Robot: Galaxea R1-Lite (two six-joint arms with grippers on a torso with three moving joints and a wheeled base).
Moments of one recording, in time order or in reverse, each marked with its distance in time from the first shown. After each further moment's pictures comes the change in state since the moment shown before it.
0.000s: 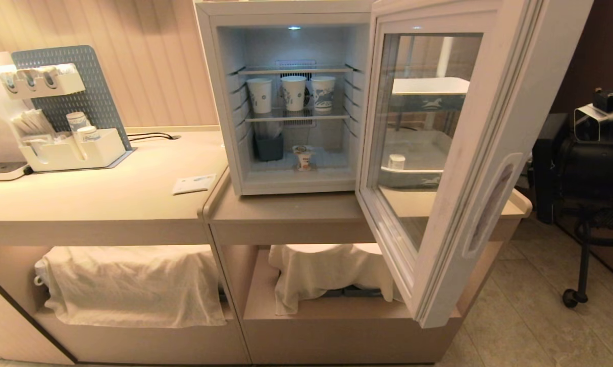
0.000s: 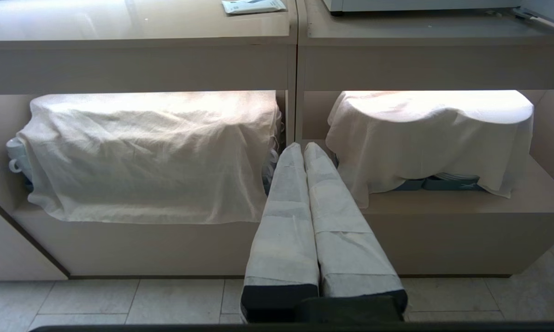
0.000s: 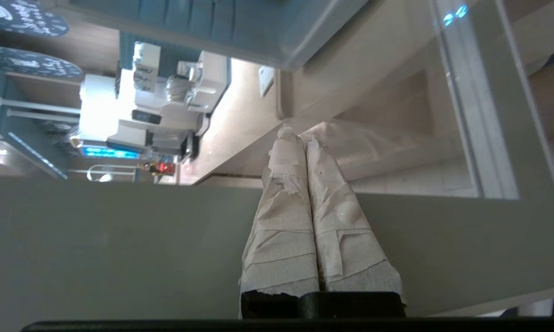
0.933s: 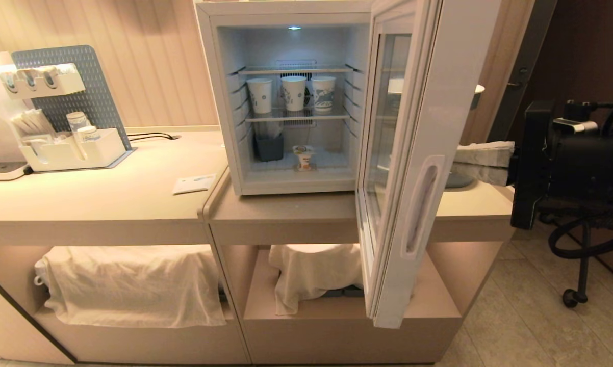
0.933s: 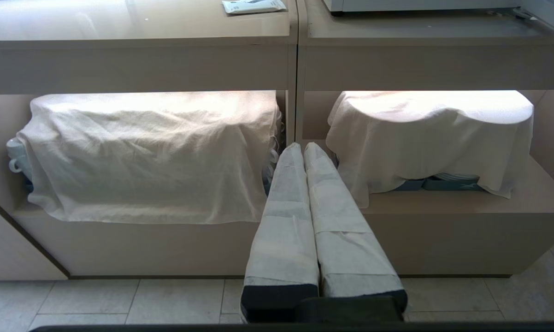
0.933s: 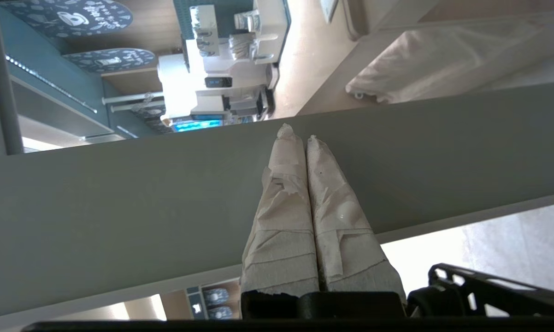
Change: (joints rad) left arm 0.000 0.000 0.000 0.000 0.000 0.000; right arm 0.178 0.002 -0.055 0.007 -0.002 0.386
